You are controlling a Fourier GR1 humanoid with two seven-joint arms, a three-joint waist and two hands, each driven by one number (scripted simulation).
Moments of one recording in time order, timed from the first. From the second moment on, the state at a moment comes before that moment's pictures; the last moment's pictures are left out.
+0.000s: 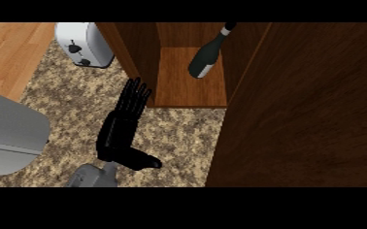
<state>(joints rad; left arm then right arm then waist) -0.15 0.18 -0.39 -1.37 0.64 0.00 -0.41 0.31 -0.80 0.66 -2.52 0.00 -0.59 0.02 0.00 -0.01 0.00</state>
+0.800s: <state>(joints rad) 0.00 0.40 -0.20 -1.49 0.71 -0.15 -0.44 0.28 -0.89 0.82 -2.50 -0.01 -0.35 -0.02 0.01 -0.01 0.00</state>
